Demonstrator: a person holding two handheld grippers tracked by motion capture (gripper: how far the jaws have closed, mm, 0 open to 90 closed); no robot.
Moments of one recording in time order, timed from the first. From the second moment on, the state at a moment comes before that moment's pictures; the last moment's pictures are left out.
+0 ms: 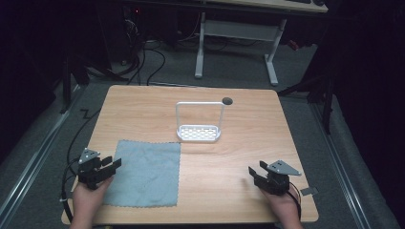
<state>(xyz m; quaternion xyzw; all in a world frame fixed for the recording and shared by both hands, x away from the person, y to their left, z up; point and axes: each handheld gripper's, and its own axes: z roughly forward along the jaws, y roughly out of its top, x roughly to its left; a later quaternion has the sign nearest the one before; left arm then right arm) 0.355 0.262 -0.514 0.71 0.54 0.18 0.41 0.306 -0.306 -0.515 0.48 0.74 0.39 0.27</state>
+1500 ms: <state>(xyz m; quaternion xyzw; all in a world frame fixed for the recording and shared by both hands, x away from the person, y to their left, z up) 0.334 0.175 -0.527 0.83 0.40 0.11 0.37 0.319 -0.180 -0.509 0.35 0.82 0.42 0.17</state>
